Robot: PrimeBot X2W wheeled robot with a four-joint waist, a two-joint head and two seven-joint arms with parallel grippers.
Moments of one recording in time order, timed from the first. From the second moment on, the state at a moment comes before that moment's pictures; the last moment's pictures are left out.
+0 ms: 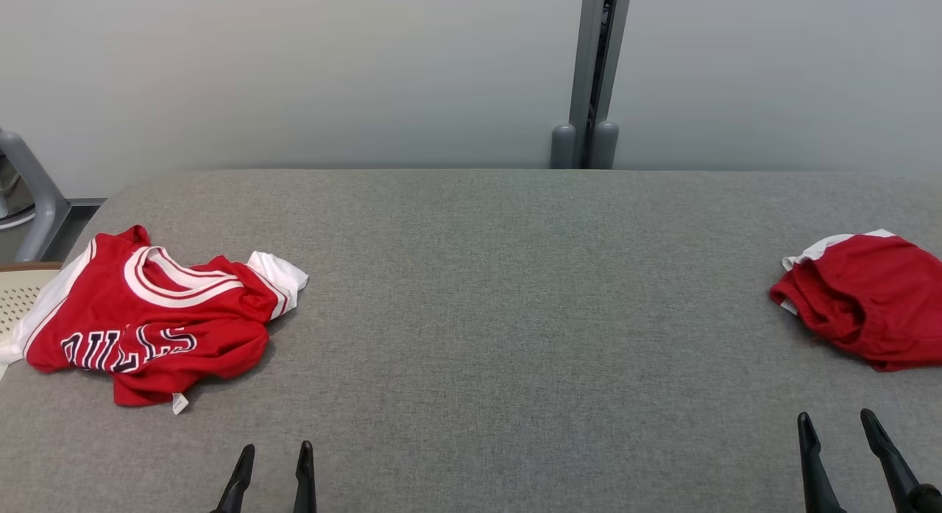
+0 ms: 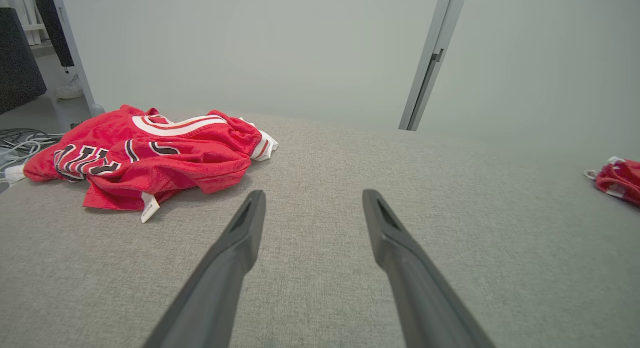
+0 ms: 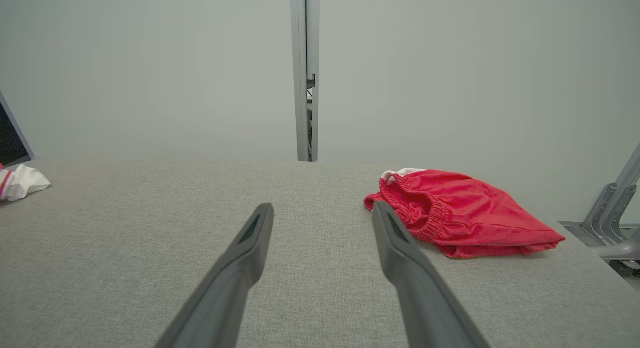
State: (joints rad) left arm 0.22 0.05 -0.12 0.13 -0.24 0.03 -0.26; right arm 0.21 -0.05 -0.12 0.05 0.08 0.13 -0.26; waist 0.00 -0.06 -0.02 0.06
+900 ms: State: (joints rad) left arm 0.26 0.05 -0.02 0.10 -0.21 0.02 -0.26; right arm 0.19 -0.05 -0.01 0.08 0.11 0.13 -0.26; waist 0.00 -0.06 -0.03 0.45
